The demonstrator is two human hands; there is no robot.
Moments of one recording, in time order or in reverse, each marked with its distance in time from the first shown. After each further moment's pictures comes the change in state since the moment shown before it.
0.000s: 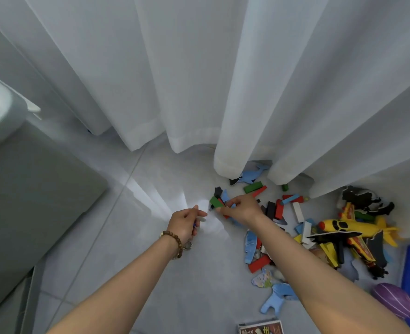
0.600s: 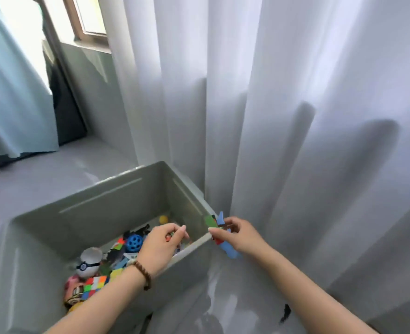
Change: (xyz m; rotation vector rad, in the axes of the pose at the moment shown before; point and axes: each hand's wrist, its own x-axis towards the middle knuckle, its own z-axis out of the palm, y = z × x) left_hand -0.226 0.146 -0.274 0.245 0.481 0.611; right_hand -0.226 -0.305 0.042 0.091 -0.261 -0.620
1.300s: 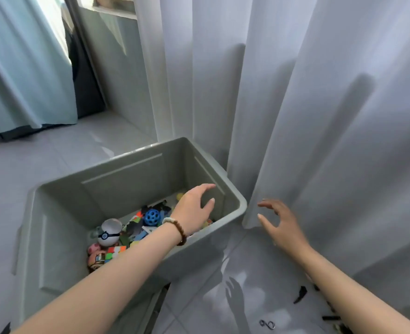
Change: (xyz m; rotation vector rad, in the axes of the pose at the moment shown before) left_hand 0.034 -0.011 -0.009 0.178 -0.018 0.147; right_hand 0.024 0.047 -0.009 -0.493 0.237 -0.374
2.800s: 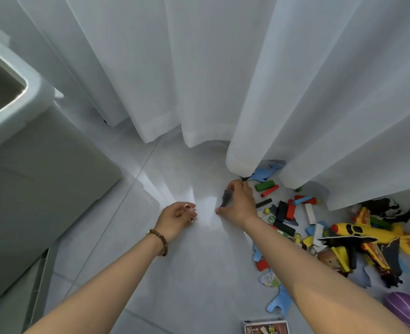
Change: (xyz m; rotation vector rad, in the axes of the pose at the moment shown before) left_hand -0.063 -0.090 0.363 -0.551 -0.442 -0.593; right_hand -0.136 0.290 0.077 -0.065 -0.109 0.705
